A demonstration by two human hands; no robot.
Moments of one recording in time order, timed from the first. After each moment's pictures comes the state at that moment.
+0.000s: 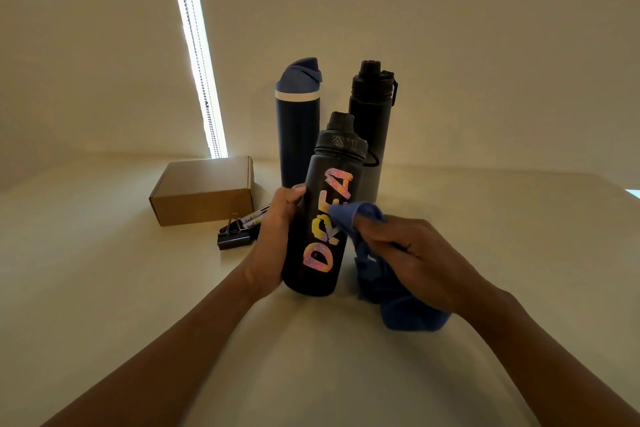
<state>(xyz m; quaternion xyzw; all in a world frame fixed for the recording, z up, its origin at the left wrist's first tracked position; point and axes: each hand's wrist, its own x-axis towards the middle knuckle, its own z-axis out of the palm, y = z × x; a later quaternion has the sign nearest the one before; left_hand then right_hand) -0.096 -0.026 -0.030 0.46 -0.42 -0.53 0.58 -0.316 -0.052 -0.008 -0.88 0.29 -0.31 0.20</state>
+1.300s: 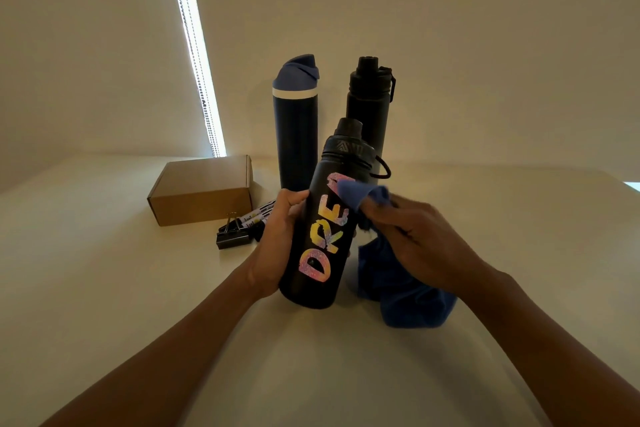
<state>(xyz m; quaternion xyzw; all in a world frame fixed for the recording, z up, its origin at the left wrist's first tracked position) -0.091 -0.034 -0.043 0.44 -0.46 -0.55 0.54 -0.323 -0.080 -0.015 -0.91 0.30 -0.28 0.09</state>
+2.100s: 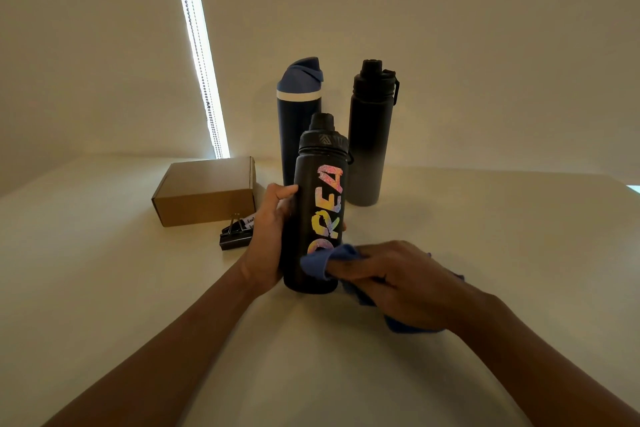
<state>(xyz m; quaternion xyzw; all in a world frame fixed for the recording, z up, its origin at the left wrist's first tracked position) -0.084 -0.036 -0.042 0.42 -0.41 -0.57 0.58 -0.307 -0.054 -0.028 -0.96 0.24 -0.11 0.12</state>
